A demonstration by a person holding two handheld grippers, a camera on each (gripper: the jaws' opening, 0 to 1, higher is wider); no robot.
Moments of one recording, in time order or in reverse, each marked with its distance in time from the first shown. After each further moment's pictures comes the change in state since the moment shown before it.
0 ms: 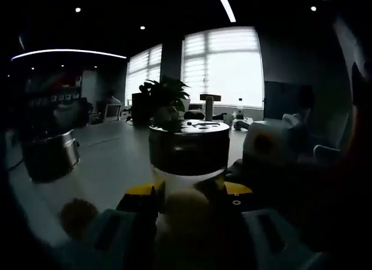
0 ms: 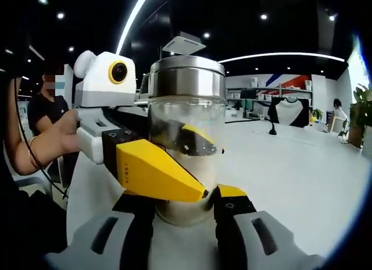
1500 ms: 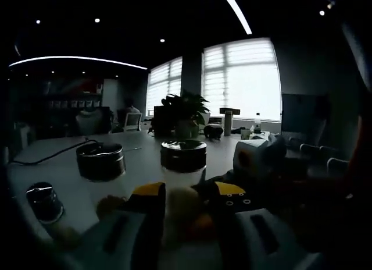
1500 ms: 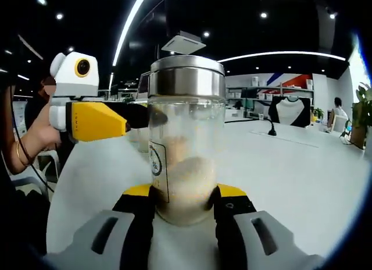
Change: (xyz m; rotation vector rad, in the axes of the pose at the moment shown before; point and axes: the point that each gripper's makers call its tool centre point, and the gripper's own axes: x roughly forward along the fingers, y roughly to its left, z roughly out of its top) left arm -0.042 0.014 0.021 -0.027 -0.092 0.159; right arm 0.017 -0.020 0.002 -0.007 0.000 0.009
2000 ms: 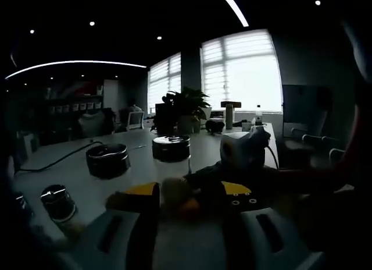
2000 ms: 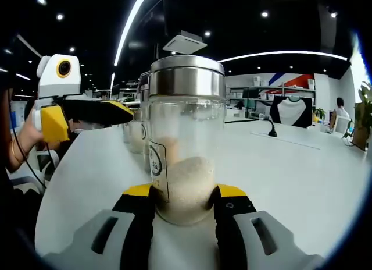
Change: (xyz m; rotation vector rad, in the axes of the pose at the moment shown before) left arm -0.018 -0.004 0.001 0.053 0.035 0.023; right arm 0.010 -0.016 0.000 -0.002 -0.001 0.011
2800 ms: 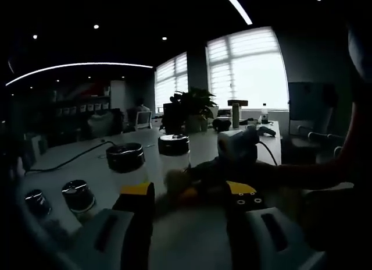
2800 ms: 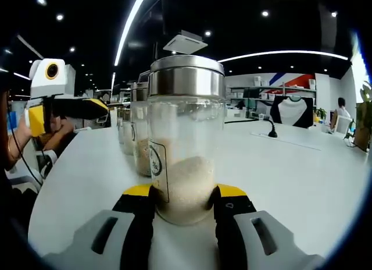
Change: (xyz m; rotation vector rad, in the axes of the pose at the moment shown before) left arm -0.029 0.007 0.000 0.017 0.014 0.061; right arm 0.008 -0.014 0.002 0.003 0.003 0.007
